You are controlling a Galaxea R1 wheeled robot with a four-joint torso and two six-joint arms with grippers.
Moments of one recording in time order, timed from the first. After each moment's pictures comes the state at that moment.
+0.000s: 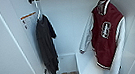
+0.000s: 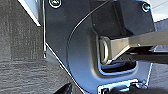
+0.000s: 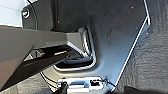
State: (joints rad) left arm 1.58 3.02 -2.79 0.47 -0.18 -0.39; right arm -1.59 3.11 -2.77 -0.21 0.10 0.34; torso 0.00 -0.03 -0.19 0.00
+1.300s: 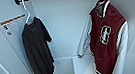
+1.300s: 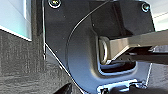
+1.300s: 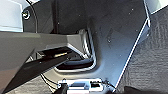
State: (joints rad) left arm 1.58 3.02 -2.79 0.47 -0.18 -0.39; right arm -1.59 3.11 -2.77 -0.21 0.10 0.34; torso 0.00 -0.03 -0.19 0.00
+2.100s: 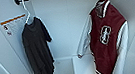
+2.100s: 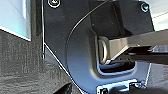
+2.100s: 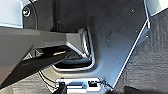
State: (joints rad) left arm 1.58 3.02 -2.79 0.47 -0.18 -0.39; right arm -1.59 3.10 -2.77 -0.21 0.10 0.30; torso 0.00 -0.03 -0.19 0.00
